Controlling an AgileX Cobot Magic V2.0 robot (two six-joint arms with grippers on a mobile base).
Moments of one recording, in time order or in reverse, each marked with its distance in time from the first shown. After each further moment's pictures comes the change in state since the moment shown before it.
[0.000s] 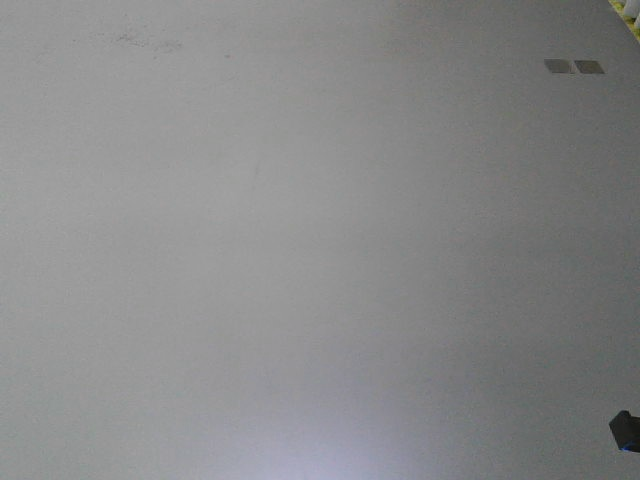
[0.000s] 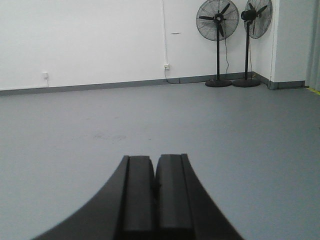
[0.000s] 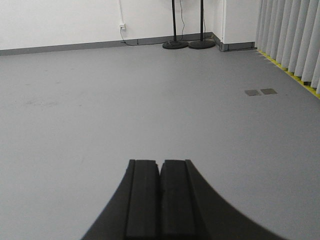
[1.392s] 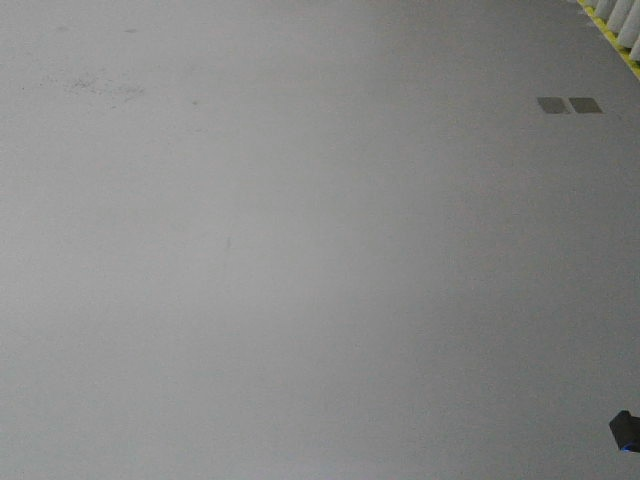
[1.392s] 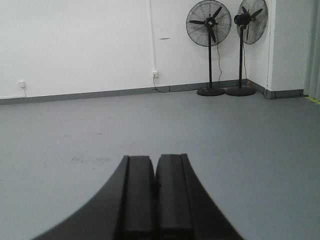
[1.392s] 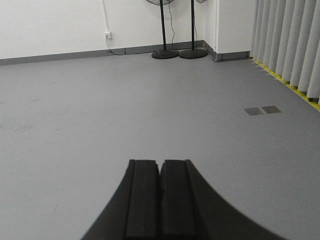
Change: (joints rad) left arm 0.000 0.000 0.000 0.000 0.000 0.000; right arm 0.000 0.000 0.000 0.000 0.000 0.000
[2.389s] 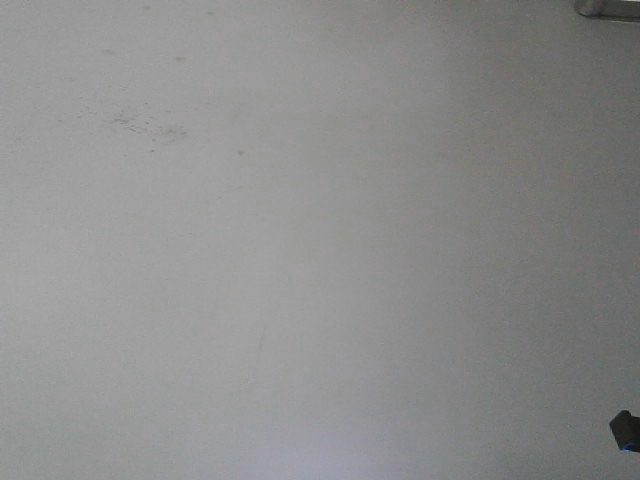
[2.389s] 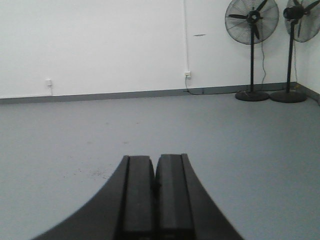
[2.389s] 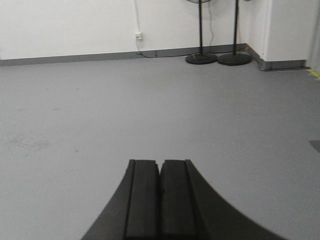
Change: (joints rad) left arm 0.000 0.000 0.000 0.000 0.000 0.000; right arm 0.000 0.000 0.000 0.000 0.001 0.000
